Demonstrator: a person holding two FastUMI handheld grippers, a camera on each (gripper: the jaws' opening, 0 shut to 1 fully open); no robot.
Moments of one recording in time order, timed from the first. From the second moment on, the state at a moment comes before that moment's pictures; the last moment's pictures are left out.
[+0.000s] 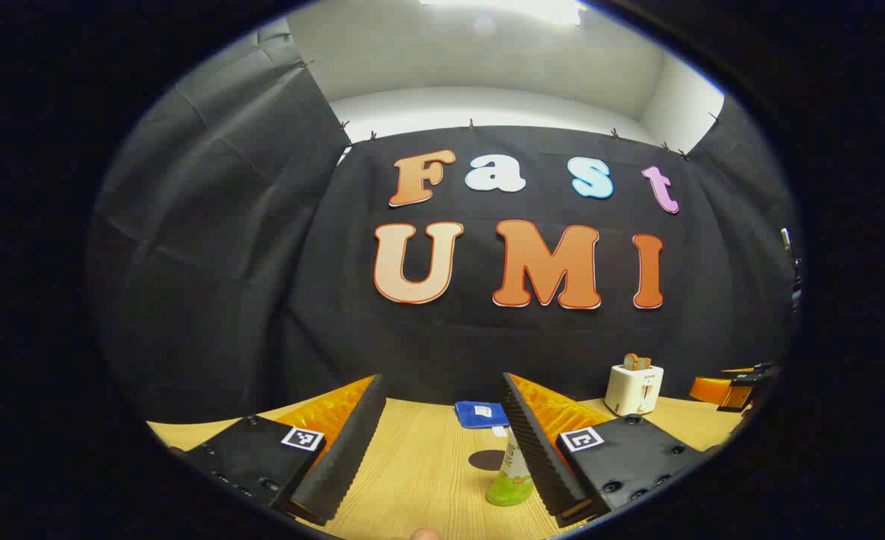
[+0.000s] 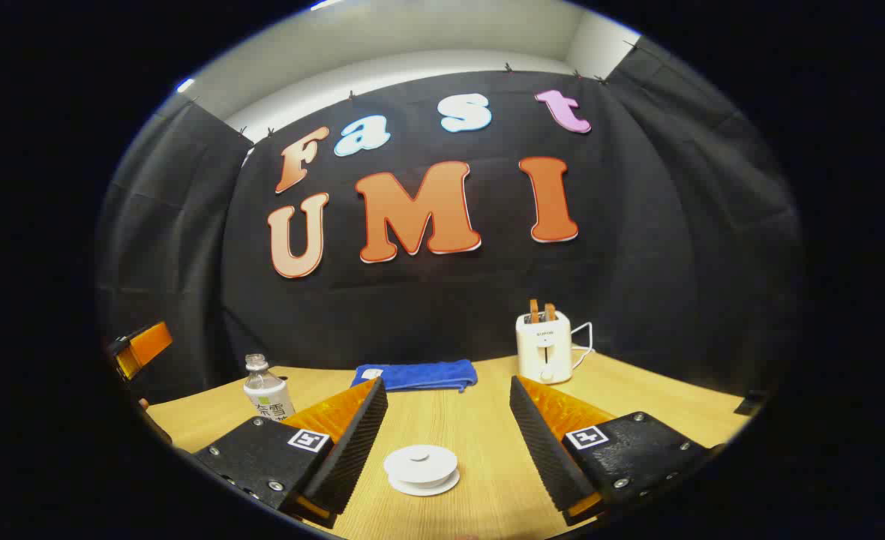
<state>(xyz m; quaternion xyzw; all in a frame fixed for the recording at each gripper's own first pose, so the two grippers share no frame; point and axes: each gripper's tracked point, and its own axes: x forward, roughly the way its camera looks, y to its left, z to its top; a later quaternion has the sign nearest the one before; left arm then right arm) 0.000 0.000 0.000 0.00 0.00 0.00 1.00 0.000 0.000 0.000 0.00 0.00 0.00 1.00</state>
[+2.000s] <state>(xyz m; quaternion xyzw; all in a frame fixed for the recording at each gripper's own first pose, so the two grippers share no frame) 0.011 -0.033 -0.079 0.04 0.10 -0.05 0.99 0.050 0.031 -0.103 -0.11 0.15 0.05 0.98</state>
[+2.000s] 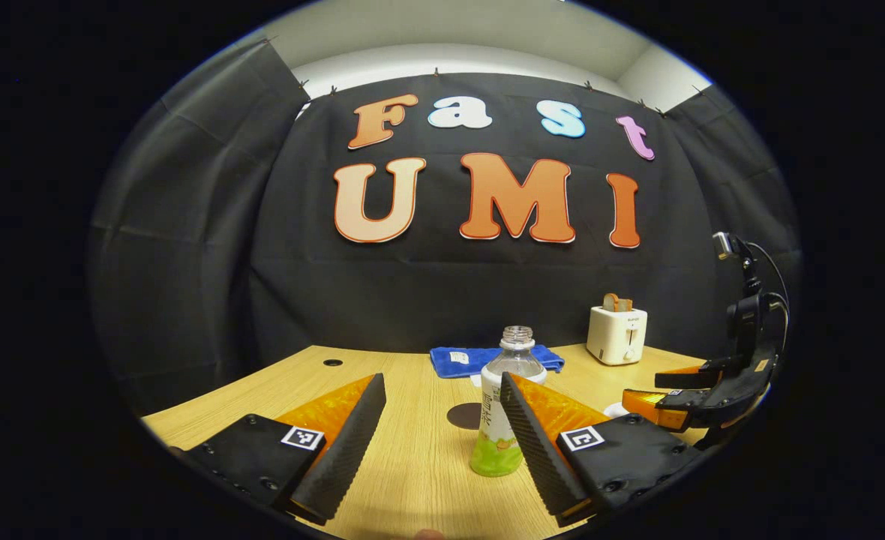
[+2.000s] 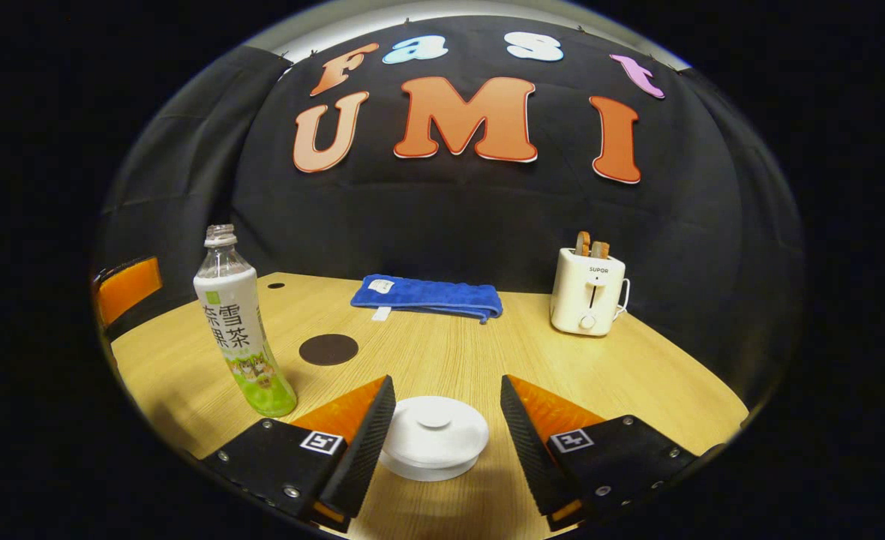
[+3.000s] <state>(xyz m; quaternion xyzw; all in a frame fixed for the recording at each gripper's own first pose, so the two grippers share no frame) 0.009 -0.035 -0.088 0.04 0.11 -0.06 0.99 0.045 0.033 -0.109 -0.11 0.17 0.05 0.98</state>
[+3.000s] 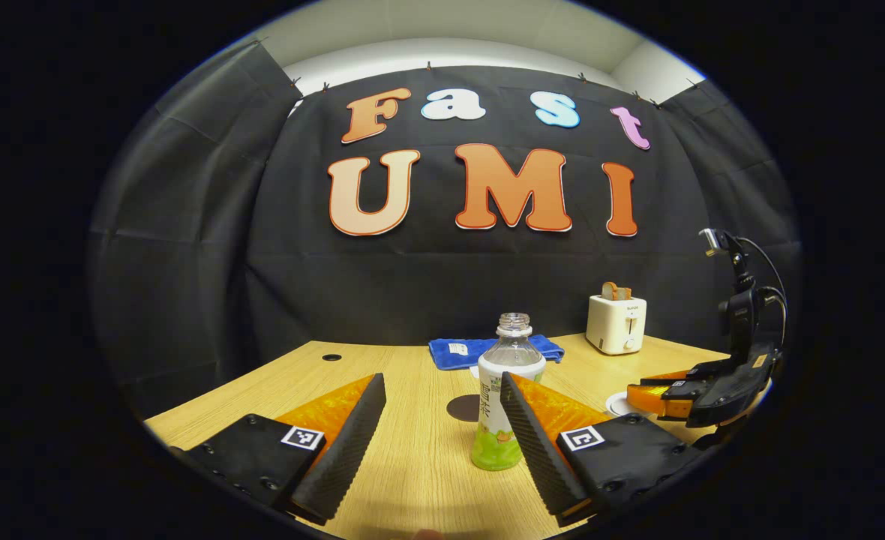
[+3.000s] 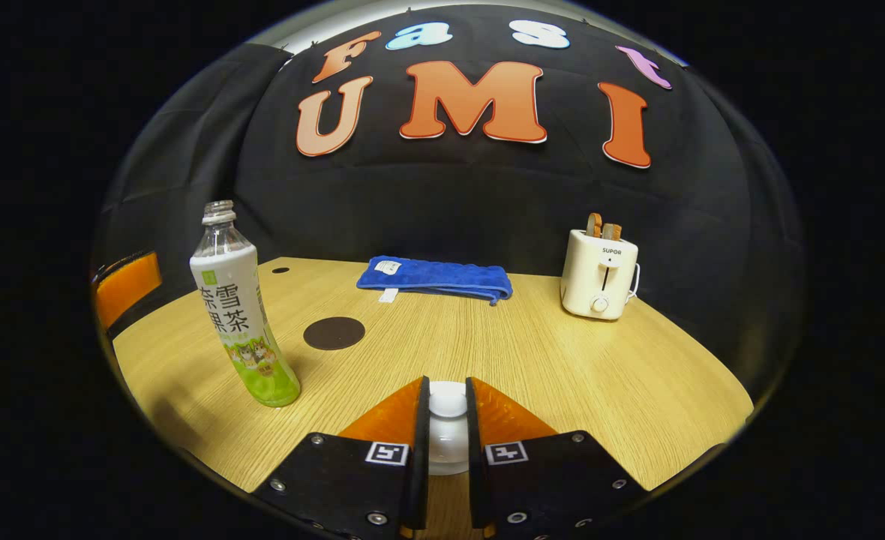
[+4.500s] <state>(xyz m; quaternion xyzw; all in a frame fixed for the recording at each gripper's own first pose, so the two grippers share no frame) 0.038 -0.100 -0.211 0.02 0.26 -0.11 0.96 0.033 -0.120 -0.068 -0.08 0.15 -0.10 0.98</state>
